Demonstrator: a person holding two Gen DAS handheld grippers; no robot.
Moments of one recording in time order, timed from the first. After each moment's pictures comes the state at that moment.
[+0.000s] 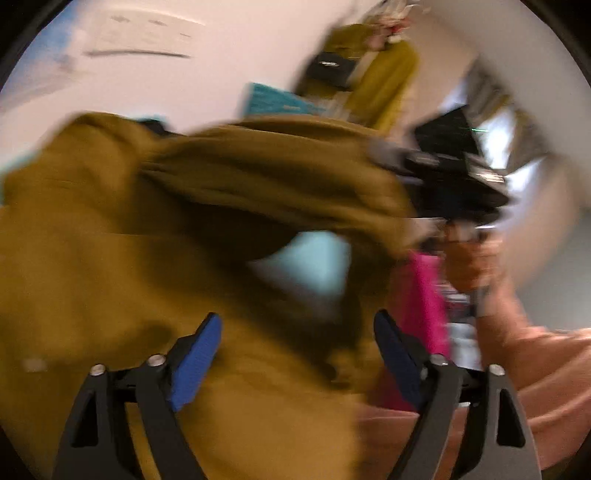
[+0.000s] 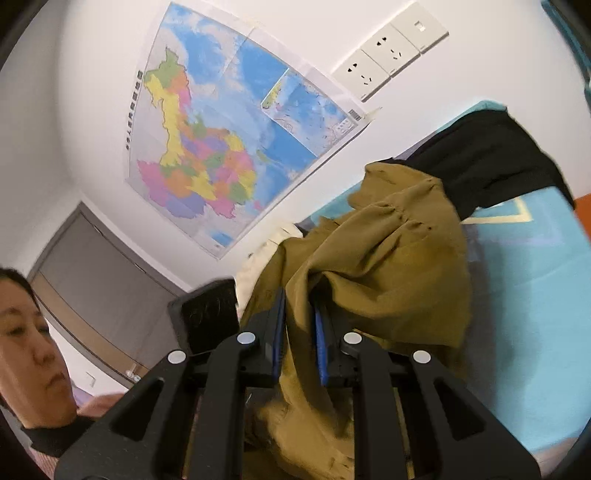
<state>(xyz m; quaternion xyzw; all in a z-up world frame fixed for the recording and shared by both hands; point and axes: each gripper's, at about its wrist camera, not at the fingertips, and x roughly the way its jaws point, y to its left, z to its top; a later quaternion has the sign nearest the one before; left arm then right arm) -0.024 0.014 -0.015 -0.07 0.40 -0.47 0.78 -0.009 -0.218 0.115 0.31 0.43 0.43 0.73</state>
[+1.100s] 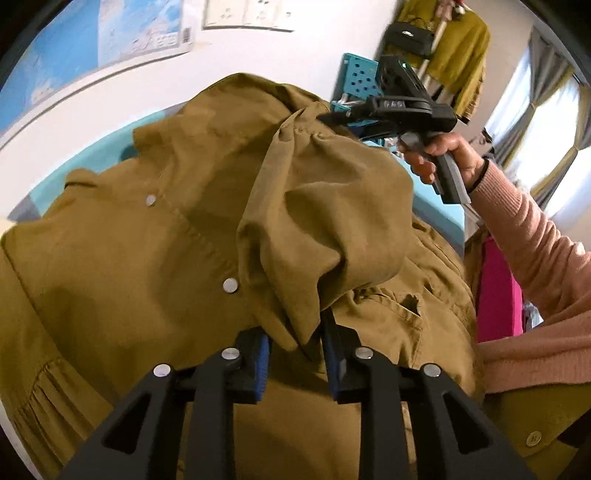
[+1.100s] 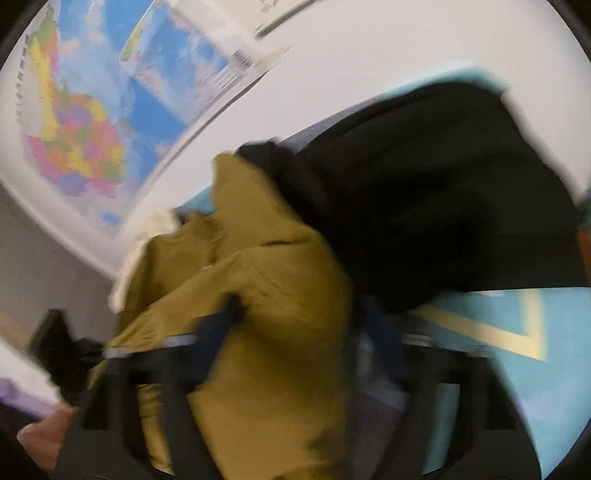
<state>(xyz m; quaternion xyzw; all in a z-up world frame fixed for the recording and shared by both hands) -0.019 0.136 -0.025 0.04 0.48 -0.28 0.83 0.156 -0.139 -0.015 0.19 0.54 0.37 0.73</state>
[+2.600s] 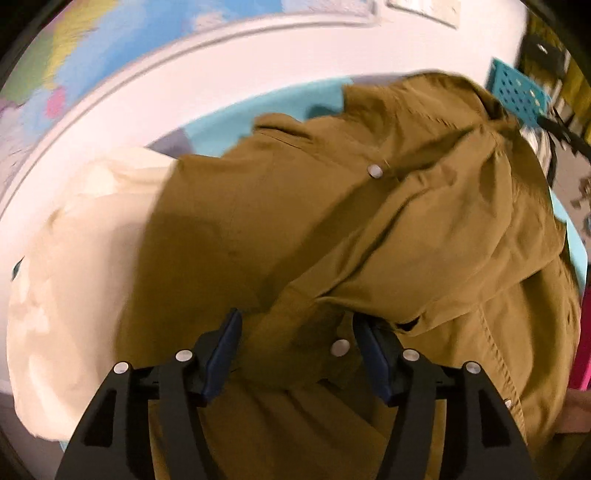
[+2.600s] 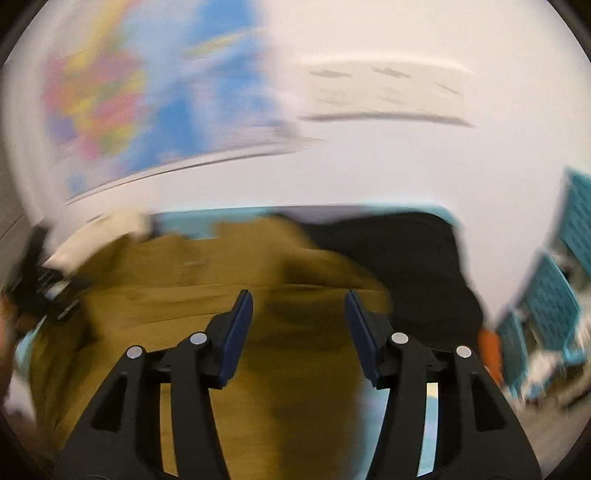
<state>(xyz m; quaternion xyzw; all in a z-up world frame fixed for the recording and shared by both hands) 0.007 0.240 -0.010 0.06 0.52 -0.03 0.85 0.091 -0.114 0.077 -0.01 0.39 0.32 0.87</state>
